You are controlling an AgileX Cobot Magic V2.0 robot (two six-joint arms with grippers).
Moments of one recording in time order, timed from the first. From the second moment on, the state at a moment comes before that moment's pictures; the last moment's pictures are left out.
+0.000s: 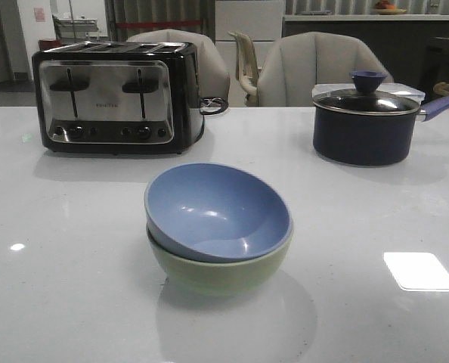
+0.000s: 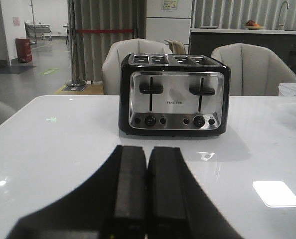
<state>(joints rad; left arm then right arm) -0.08 0.00 0.00 -0.12 0.04 0.08 0.49 0.89 -0.67 -0.02 0.64 -0.02</state>
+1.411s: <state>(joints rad) -0.08 0.00 0.00 -0.12 0.04 0.08 0.01 -0.01 0.03 0.00 0.09 -0.02</state>
